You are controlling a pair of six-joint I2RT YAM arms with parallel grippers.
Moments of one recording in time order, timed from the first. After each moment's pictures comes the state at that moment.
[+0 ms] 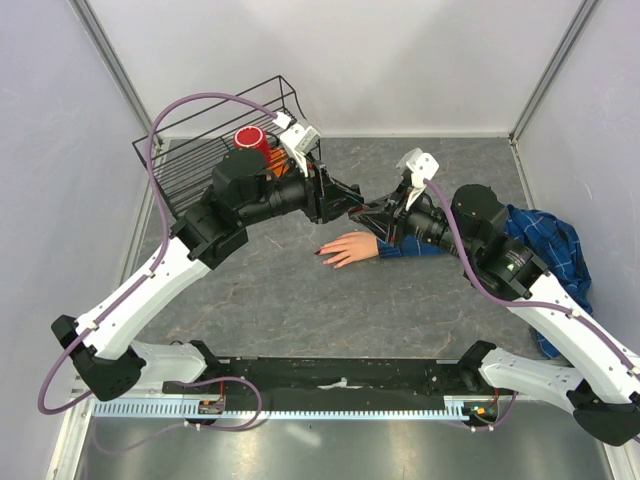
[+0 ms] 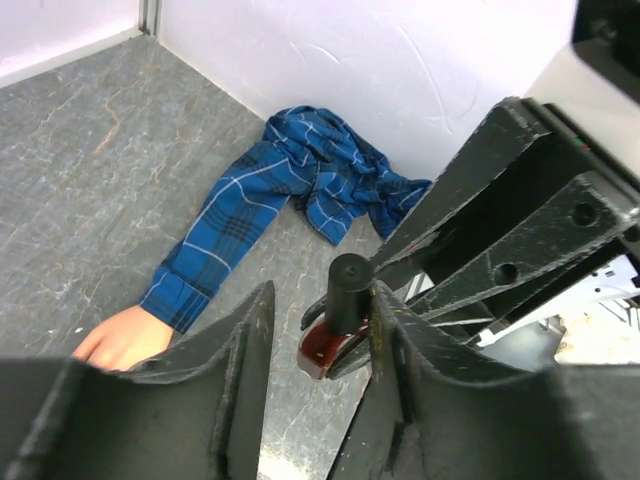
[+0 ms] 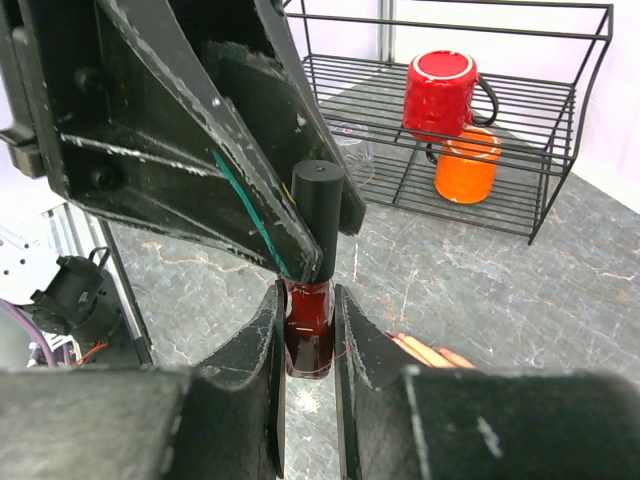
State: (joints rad) left arm -0.79 1.25 1.44 -0.27 0.33 -0.38; right arm 0.74 0.98 1.19 -0.26 -0.25 0.10
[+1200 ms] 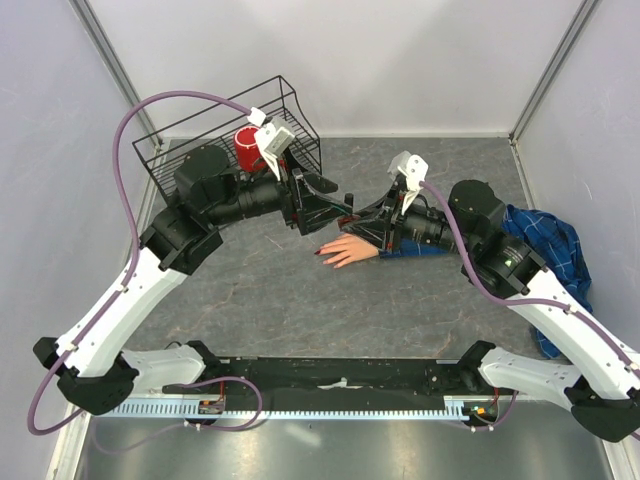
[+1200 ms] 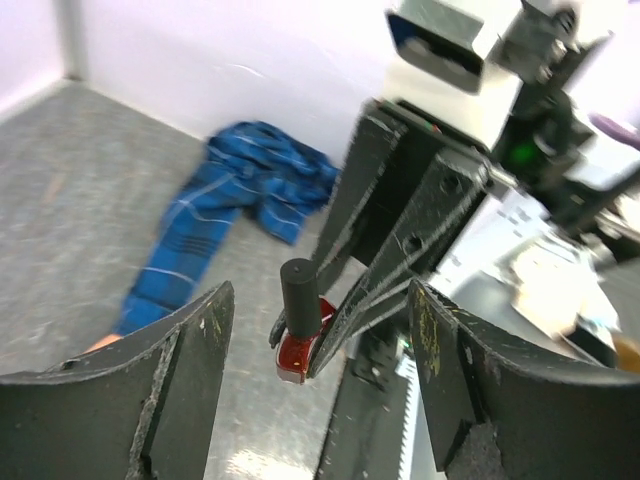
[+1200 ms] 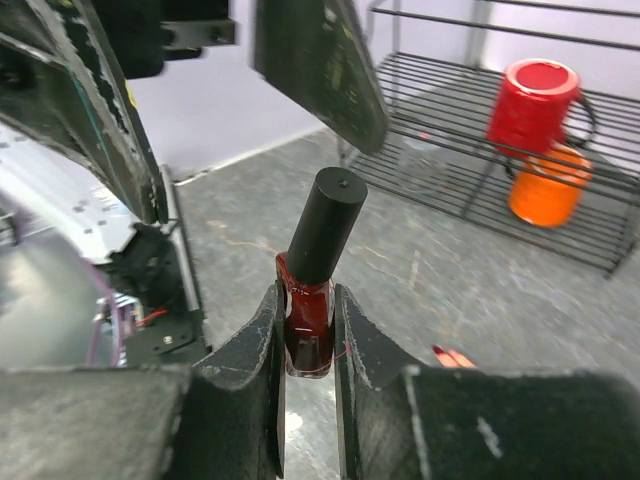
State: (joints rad) left arm -0.73 1.16 1.49 -0.31 0.56 -0.33; right arm 0.74 1.00 1.22 -0.26 -0.46 0.10
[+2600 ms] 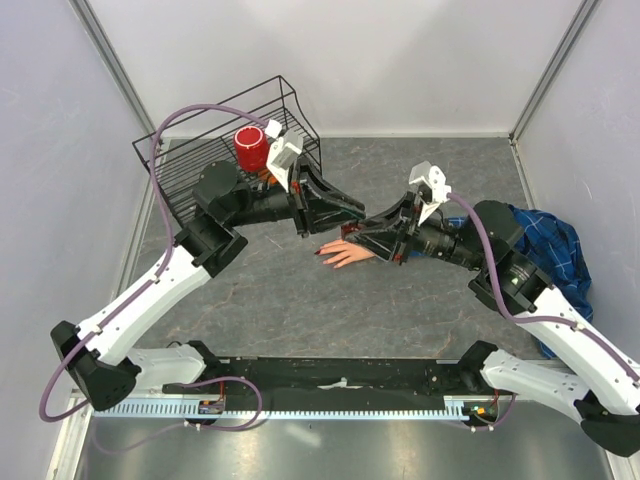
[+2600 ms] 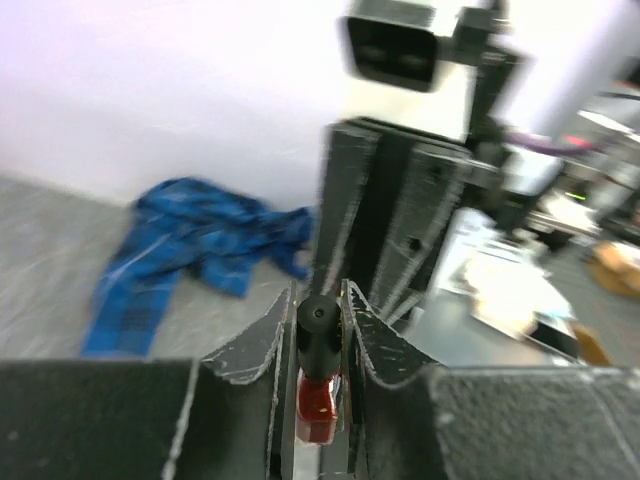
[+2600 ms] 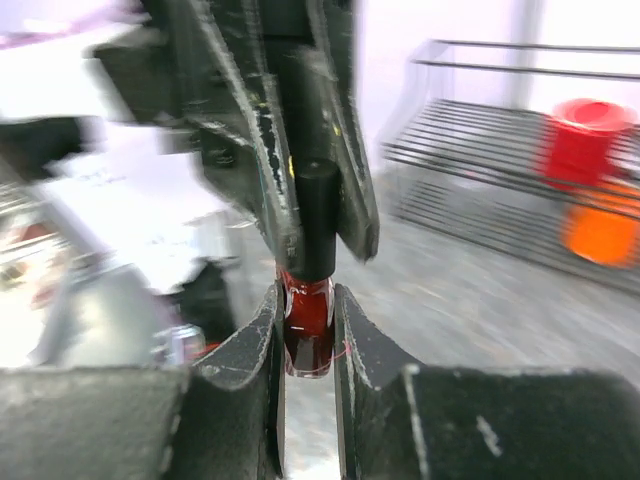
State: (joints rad) left arm -0.75 1.19 1.28 0.14 0.72 -0.44; right arm 0.76 0.90 1.09 -0.11 -0.43 0.24
